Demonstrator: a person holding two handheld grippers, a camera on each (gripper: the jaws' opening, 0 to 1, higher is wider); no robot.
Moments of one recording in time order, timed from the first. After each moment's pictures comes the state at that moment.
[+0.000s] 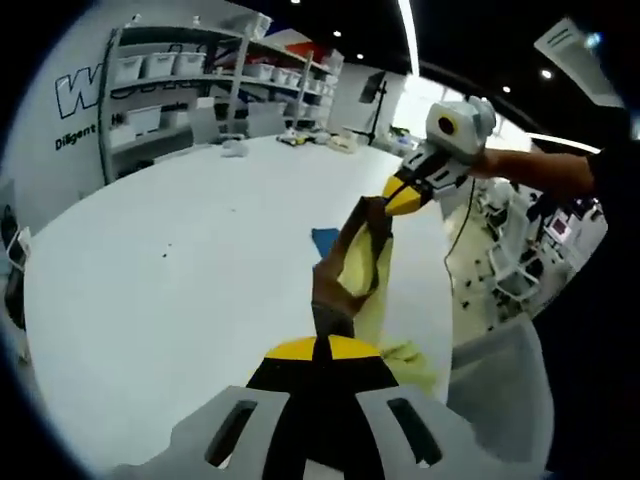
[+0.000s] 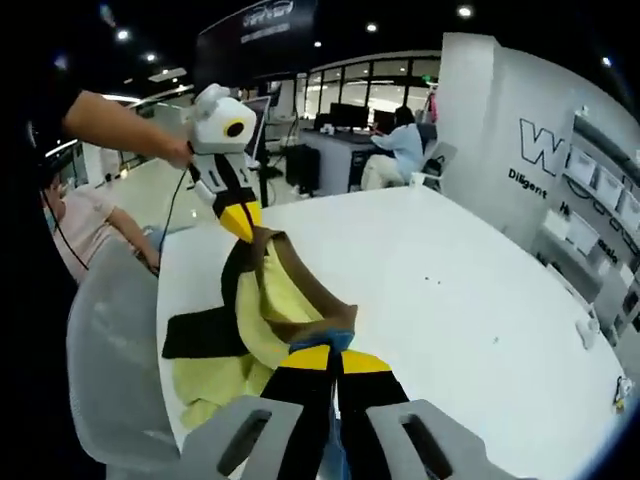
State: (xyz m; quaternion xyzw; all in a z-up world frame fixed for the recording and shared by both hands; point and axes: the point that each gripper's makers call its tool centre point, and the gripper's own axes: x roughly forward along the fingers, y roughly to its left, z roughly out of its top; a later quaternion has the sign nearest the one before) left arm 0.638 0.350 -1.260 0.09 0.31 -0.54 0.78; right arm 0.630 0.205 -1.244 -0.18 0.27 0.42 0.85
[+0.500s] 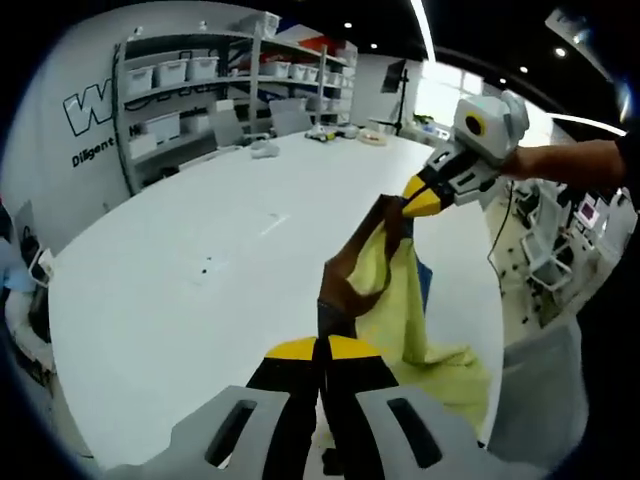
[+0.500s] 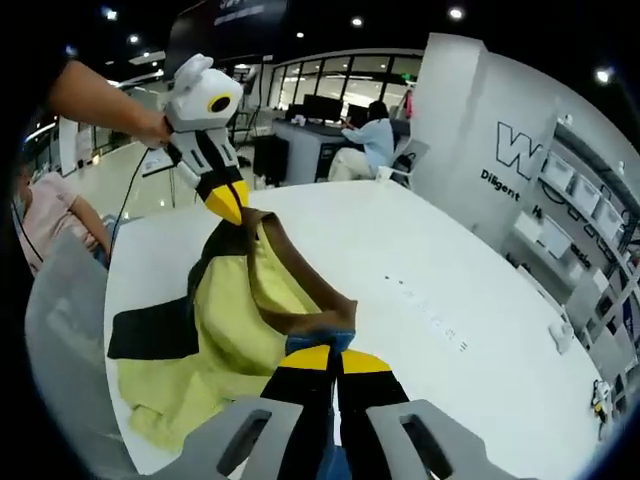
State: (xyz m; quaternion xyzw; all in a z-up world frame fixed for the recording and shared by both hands) left arm 0.698 0.347 -1.275 0.14 0.31 -0.49 0.80; right arm 0.691 0.197 -1.272 -0.22 0.26 0.35 0.87
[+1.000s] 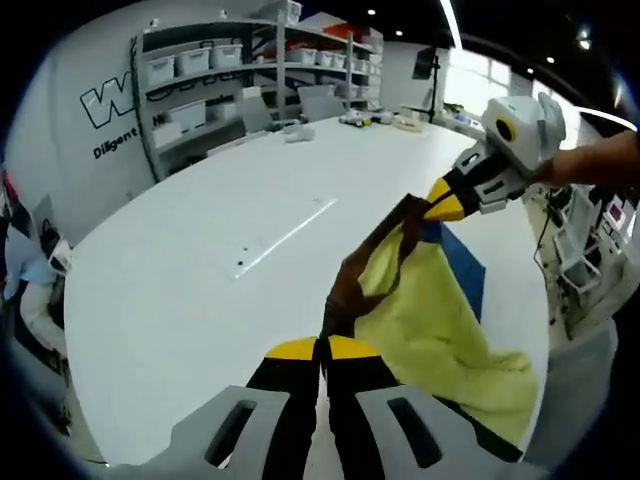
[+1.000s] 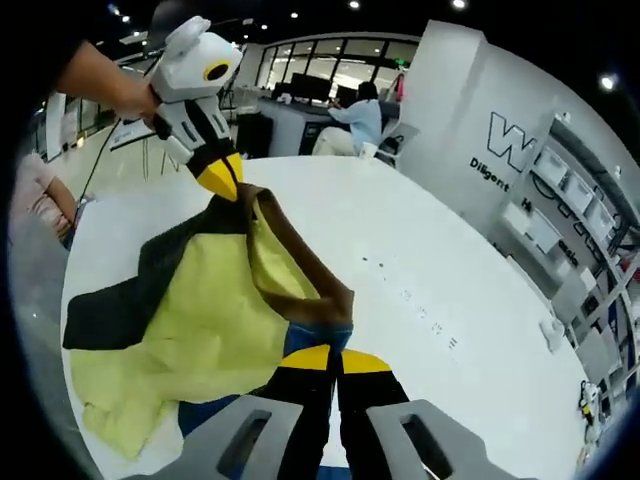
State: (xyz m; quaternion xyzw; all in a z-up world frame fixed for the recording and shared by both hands) left arm 0.764 0.350 -1.315 0.17 0.33 -0.43 0.82; right arm 0.752 0.189 -1.327 -0.26 0.29 0.30 0.87
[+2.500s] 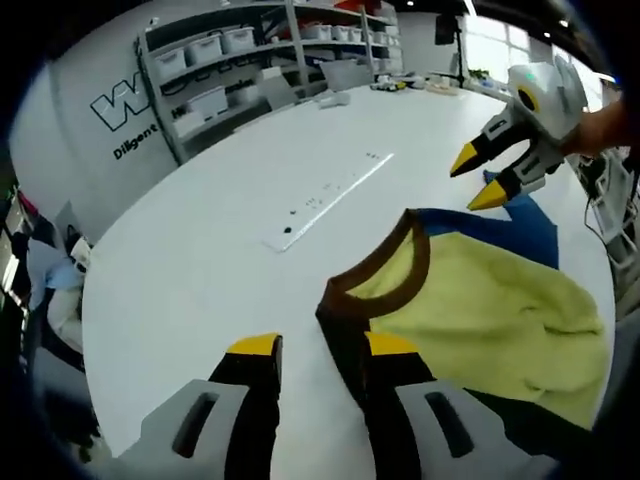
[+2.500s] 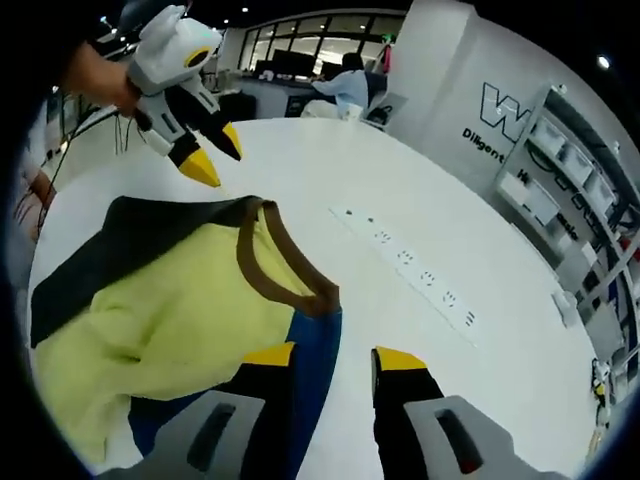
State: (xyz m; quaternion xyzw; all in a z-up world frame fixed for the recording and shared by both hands) left arm 0.821 0.373 -1.380 0.23 0.33 -0.37 0.84; right arm 0.787 0.170 -1.393 -0.25 0.33 0.28 0.87
